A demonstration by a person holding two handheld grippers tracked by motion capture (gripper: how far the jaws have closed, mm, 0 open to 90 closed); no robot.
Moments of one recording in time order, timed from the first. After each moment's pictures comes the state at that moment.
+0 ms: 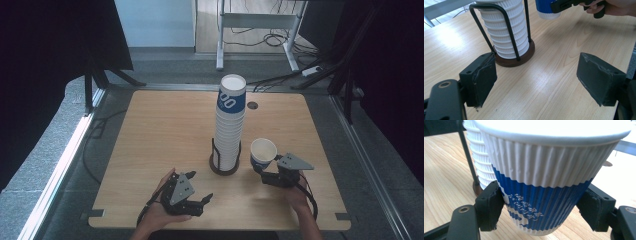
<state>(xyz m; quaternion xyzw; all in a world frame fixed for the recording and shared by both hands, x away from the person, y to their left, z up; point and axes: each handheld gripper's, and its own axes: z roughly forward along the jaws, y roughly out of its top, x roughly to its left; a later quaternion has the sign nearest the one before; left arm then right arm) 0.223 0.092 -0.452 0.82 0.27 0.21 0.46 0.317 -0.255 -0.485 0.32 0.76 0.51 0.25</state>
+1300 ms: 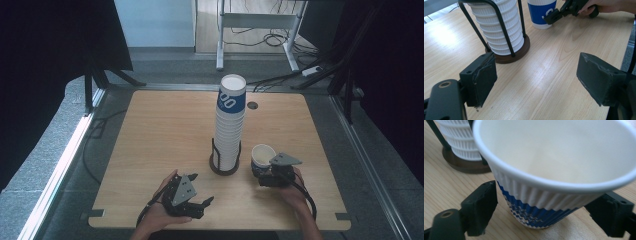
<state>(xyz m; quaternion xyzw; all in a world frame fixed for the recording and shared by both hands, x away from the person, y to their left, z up) 0.222 0.090 -0.454 0.83 0.26 0.20 0.45 0.332 -0.251 -0.509 0.37 0.80 0.41 0.23</state>
